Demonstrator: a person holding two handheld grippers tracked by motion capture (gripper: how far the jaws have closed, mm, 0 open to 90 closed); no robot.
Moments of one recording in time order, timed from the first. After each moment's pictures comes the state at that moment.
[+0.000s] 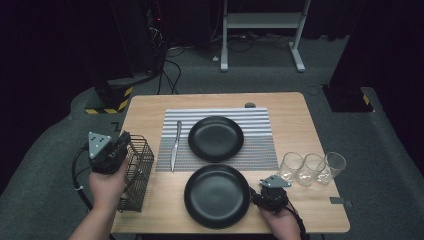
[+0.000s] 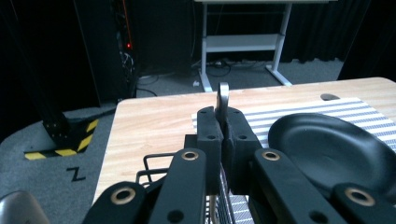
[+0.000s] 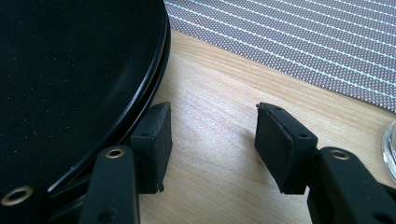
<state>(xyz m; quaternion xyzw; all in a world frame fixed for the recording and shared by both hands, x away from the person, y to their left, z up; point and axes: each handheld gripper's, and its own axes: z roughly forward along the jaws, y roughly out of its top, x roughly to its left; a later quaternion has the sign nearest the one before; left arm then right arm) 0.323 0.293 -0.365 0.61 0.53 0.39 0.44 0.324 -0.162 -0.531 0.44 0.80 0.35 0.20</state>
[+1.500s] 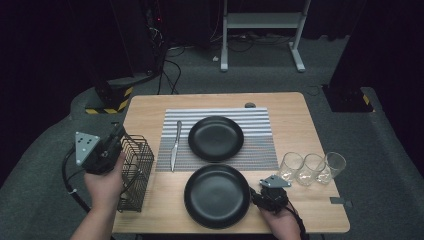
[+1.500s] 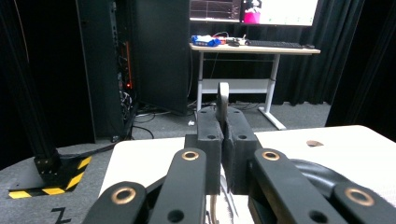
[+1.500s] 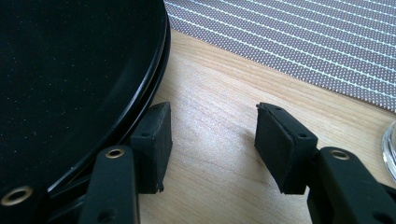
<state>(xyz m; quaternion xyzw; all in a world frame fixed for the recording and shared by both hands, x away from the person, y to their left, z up) 0.308 0.290 -0.340 0.57 0.50 0.42 0.50 0.324 -0.162 -0.531 0.44 0.80 0.35 0.20</state>
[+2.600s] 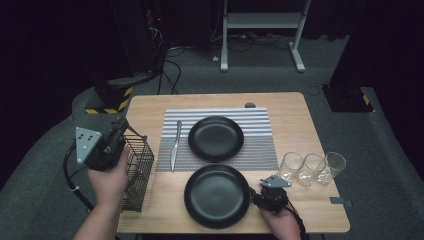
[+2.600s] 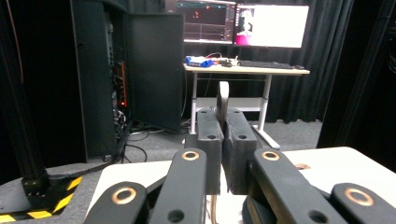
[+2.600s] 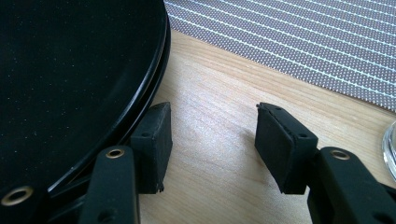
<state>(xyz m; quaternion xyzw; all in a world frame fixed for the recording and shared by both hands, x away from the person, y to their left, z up) 0.306 0.271 -0.319 0.55 0.48 0.43 0.53 0.324 -0.162 -0.531 0.44 0.80 0.35 0.20</state>
